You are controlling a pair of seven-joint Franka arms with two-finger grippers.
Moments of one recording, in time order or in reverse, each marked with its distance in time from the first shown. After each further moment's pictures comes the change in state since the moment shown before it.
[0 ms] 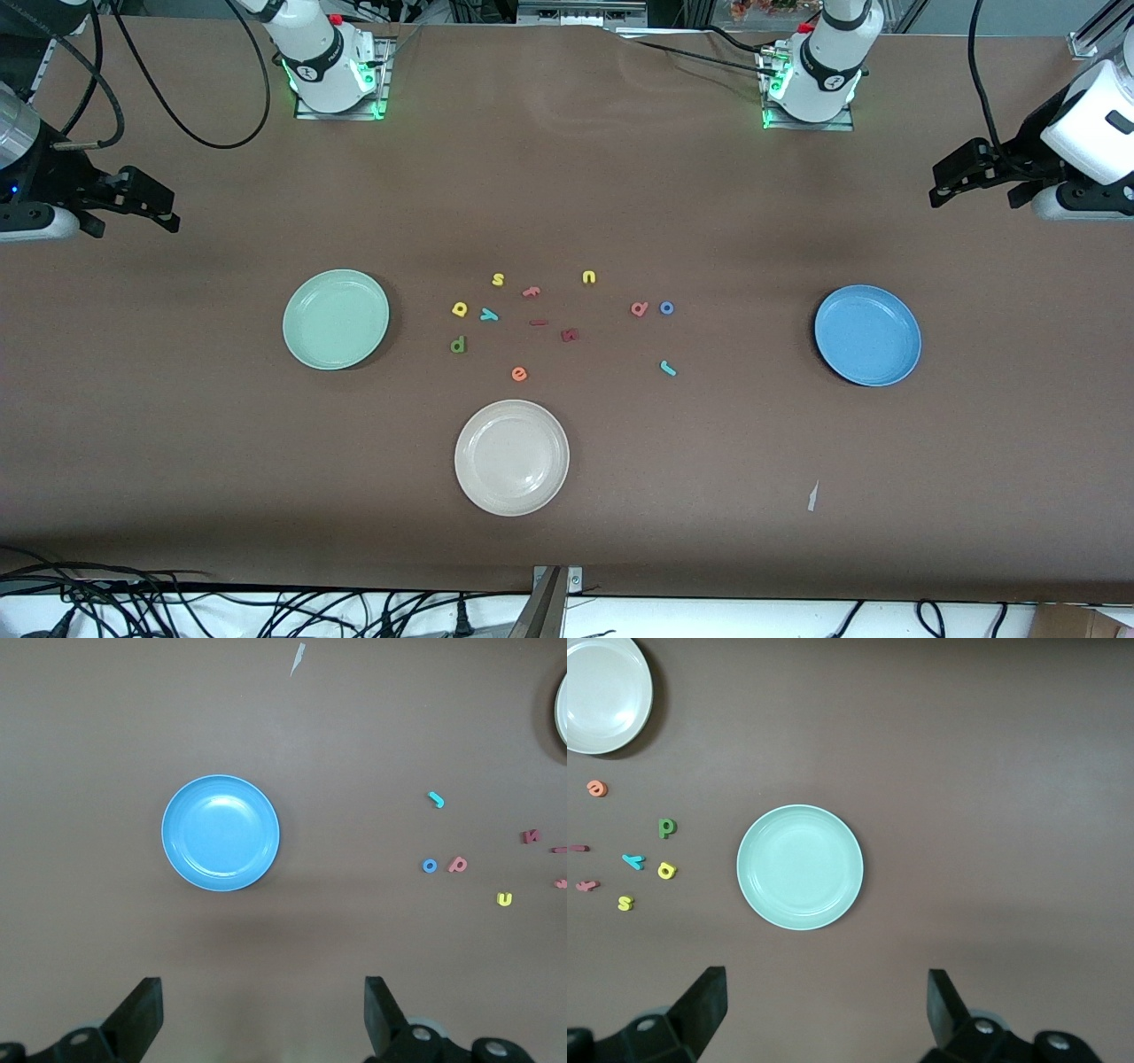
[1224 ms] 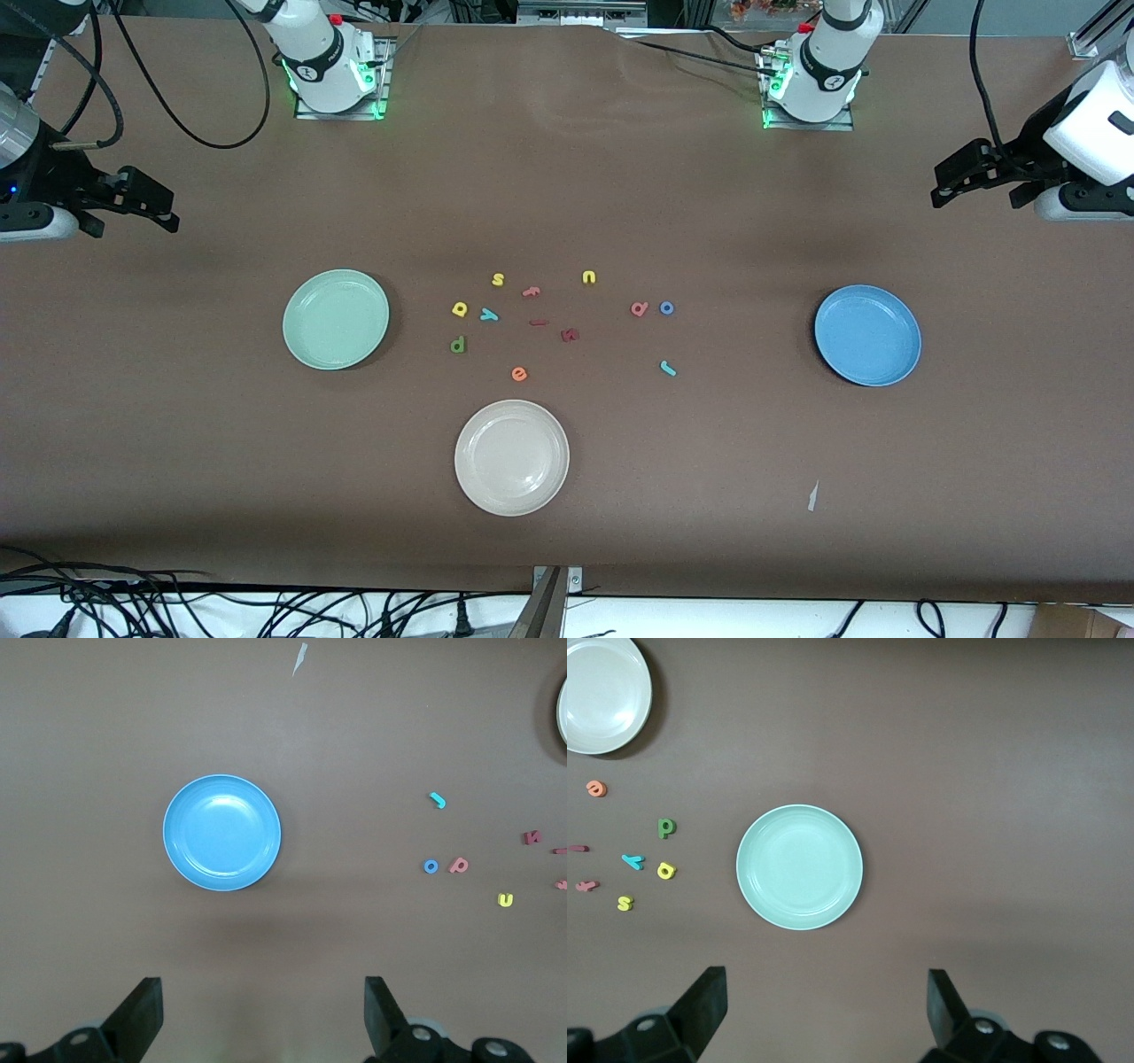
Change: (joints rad) left arm 0.002 0.000 0.005 0.000 0.000 0.000 0.000; right arm 0.000 0.000 -0.002 0.000 0.000 0.000 0.000
